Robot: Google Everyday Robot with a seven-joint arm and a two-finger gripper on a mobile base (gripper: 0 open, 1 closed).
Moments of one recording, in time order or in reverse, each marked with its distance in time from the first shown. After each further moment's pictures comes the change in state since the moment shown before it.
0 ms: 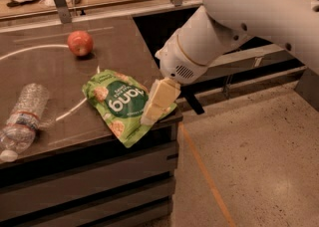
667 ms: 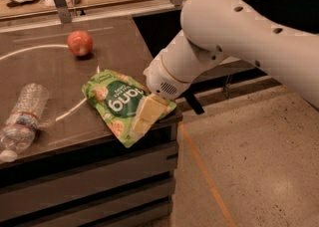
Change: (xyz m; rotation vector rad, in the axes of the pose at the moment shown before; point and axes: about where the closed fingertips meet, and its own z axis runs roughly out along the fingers) arm 0.000 0.020 0.049 -0.081 -0.007 0.015
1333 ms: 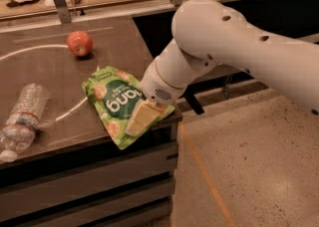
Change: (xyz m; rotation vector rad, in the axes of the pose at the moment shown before) arm 0.003 0.007 0.017 -0.009 0.029 0.018
